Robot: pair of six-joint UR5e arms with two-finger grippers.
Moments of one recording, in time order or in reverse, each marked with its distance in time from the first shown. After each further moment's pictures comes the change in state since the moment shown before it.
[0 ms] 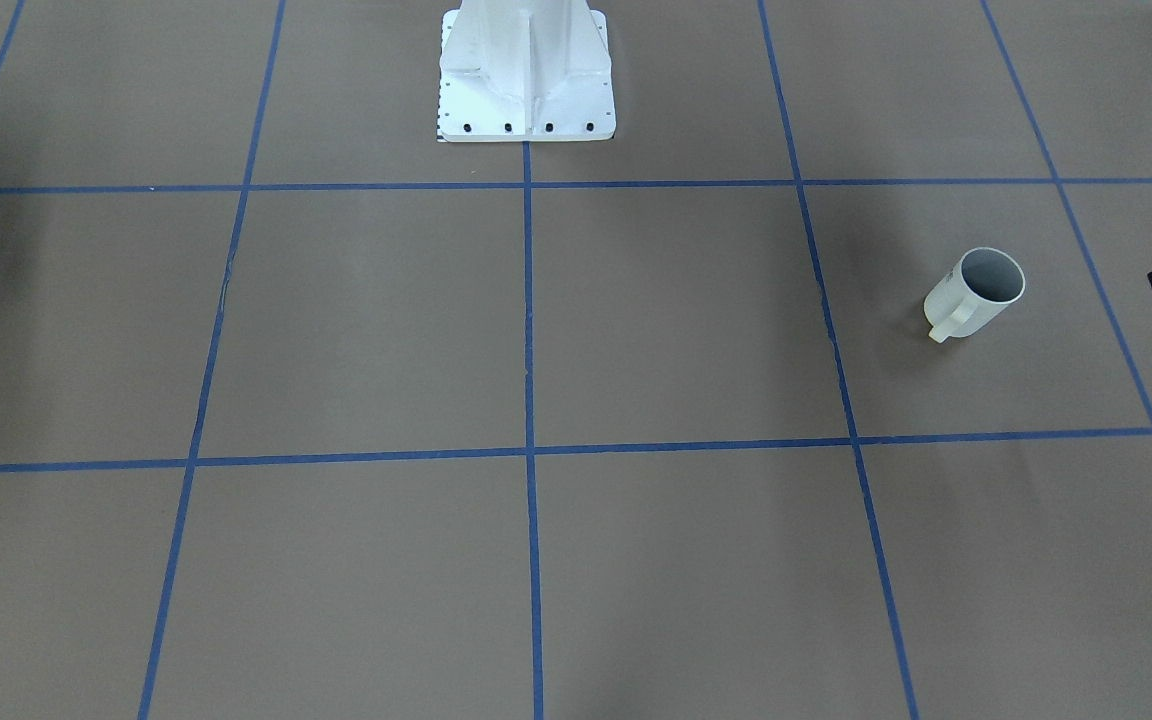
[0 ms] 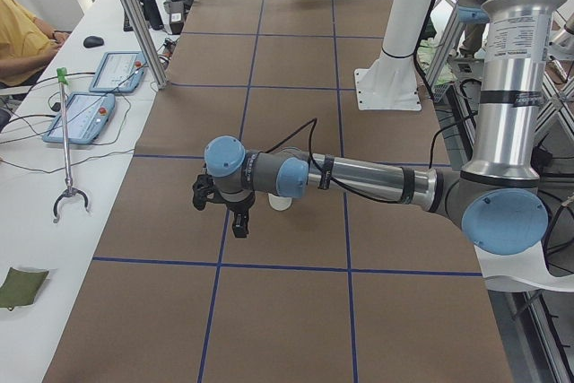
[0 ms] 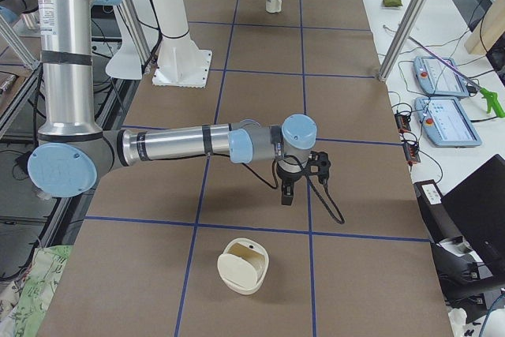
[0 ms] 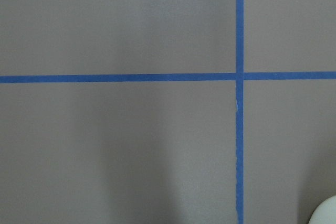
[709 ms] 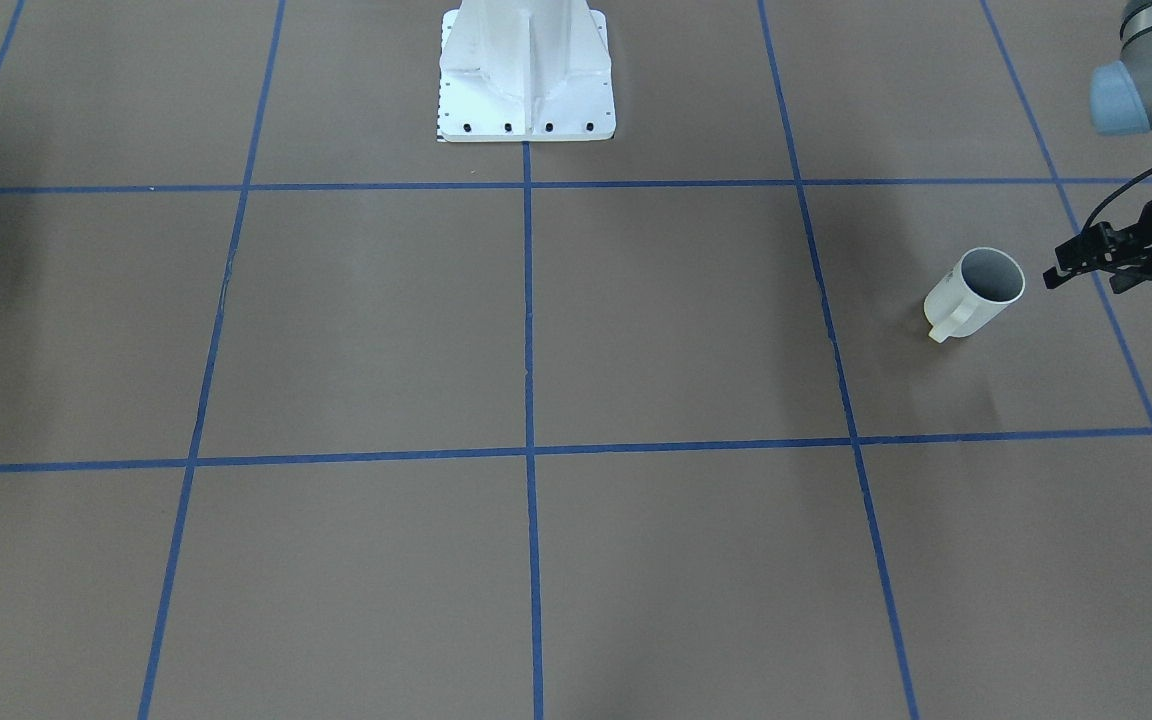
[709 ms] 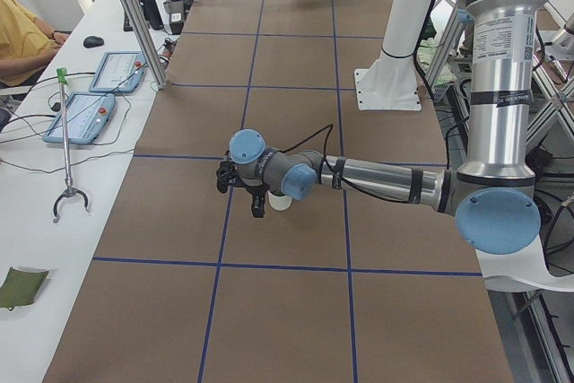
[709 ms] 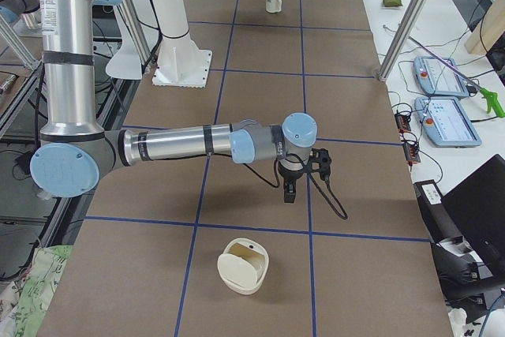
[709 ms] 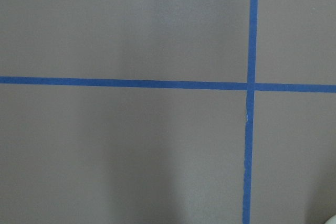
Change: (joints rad) left arm 0.164 0.075 -0.012 -0.193 0.043 -0.155; right arm -0.010 0.000 -0.007 0.053 0.002 0.001
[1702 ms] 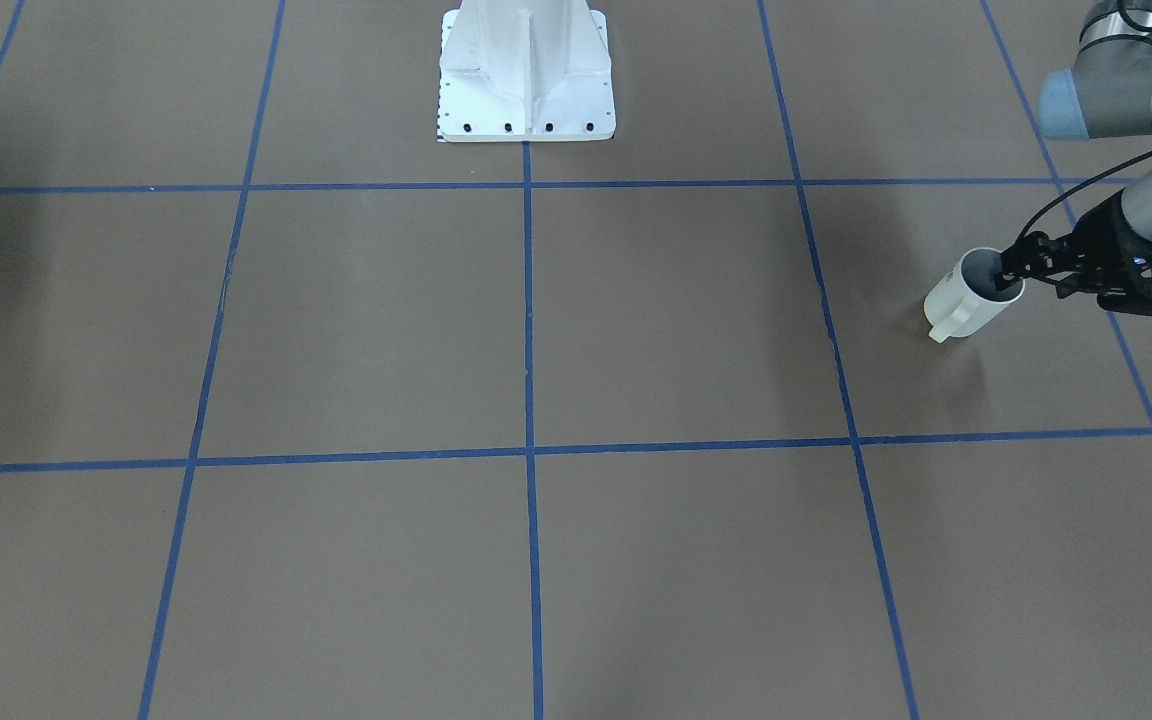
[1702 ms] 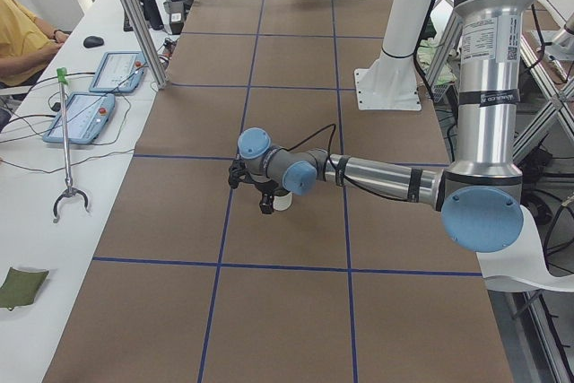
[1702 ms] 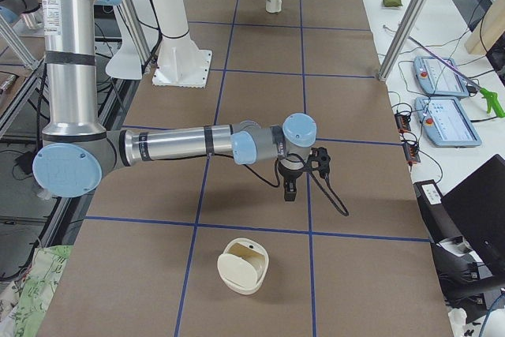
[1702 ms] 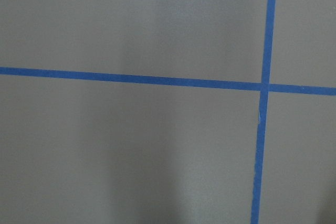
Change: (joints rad) left arm 0.111 -0.010 0.006 -0.002 0.058 0.003; right arm -0.030 0.001 -0.010 0.020 0.001 -0.006
